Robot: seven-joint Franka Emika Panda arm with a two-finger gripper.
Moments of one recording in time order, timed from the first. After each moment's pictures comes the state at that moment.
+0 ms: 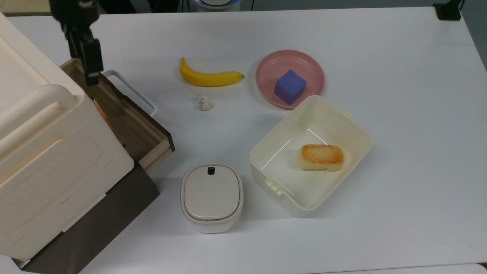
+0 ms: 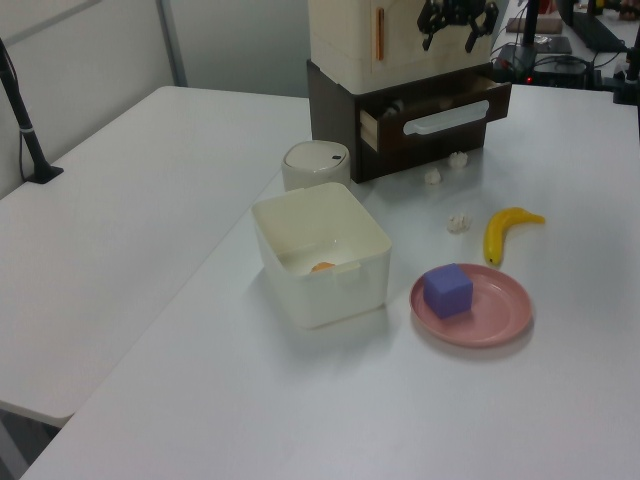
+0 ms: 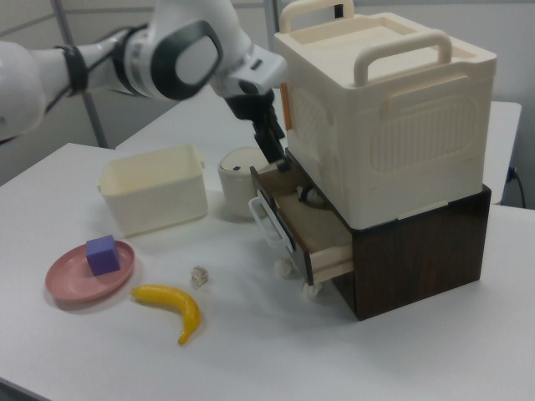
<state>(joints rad) -0.28 0.13 0.02 -1.63 -0.13 2.13 0.78</state>
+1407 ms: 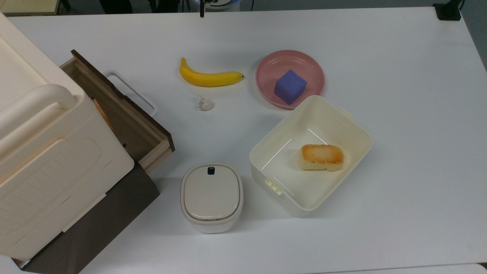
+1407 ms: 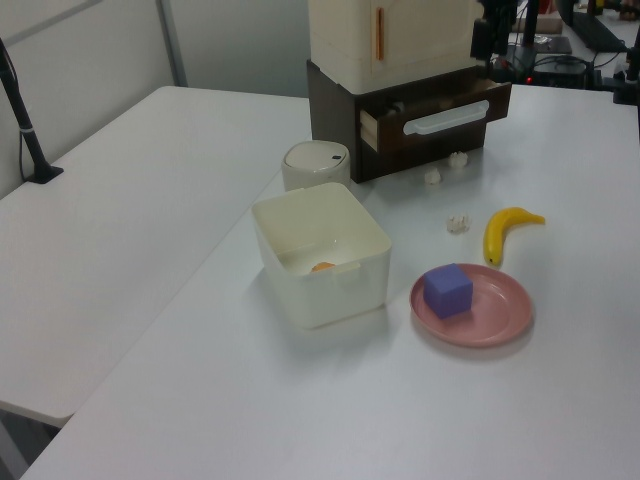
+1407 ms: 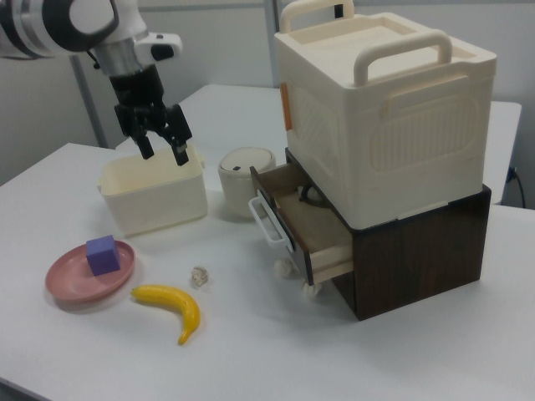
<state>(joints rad) 0.00 -0.06 -0.01 -1.69 -0.12 1.66 0.12</state>
